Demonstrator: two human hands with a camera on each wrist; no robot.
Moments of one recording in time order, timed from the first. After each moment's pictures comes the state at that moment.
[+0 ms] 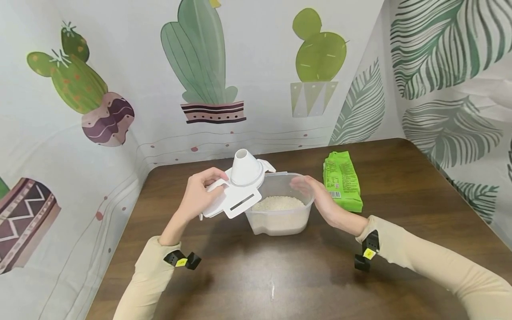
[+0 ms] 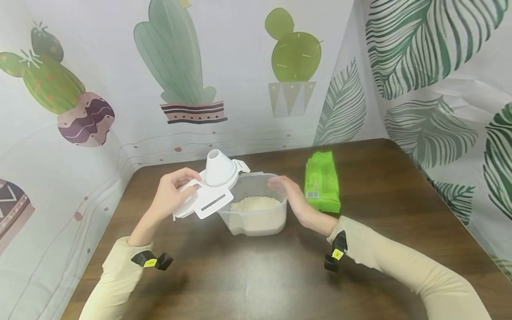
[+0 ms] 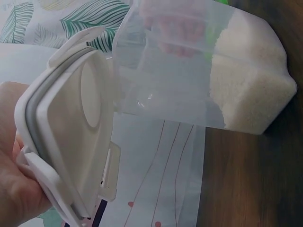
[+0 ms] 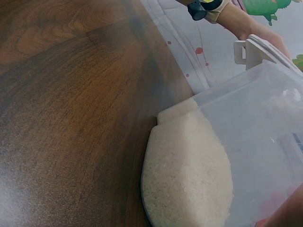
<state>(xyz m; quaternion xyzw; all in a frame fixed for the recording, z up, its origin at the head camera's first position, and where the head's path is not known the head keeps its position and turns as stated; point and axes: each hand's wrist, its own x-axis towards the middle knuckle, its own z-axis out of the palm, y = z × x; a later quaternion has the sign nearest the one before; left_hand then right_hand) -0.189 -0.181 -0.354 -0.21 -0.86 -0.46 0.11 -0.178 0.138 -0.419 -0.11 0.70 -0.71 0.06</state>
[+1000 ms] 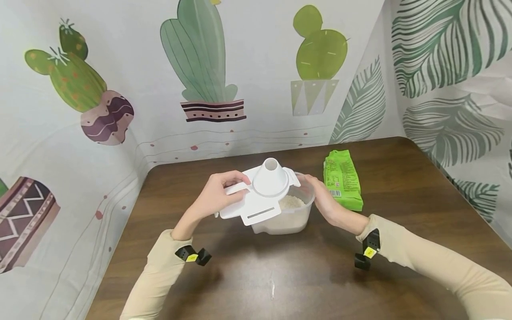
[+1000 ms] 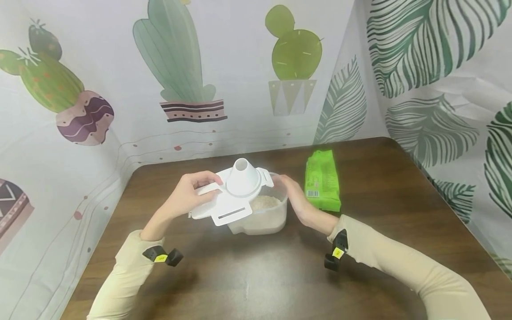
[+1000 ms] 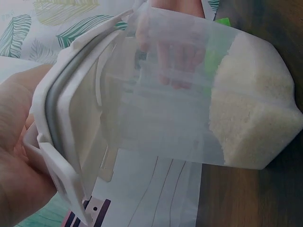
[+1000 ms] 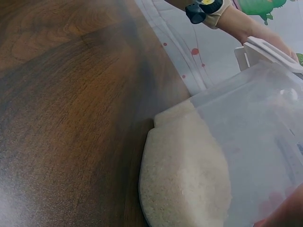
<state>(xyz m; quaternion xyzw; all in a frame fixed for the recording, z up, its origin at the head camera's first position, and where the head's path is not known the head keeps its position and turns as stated) -0.191 -0.153 -0.356 -0.29 -0.83 -0.47 -0.01 -0.178 0.139 -0.416 -0.08 0.71 -0.69 0.10</state>
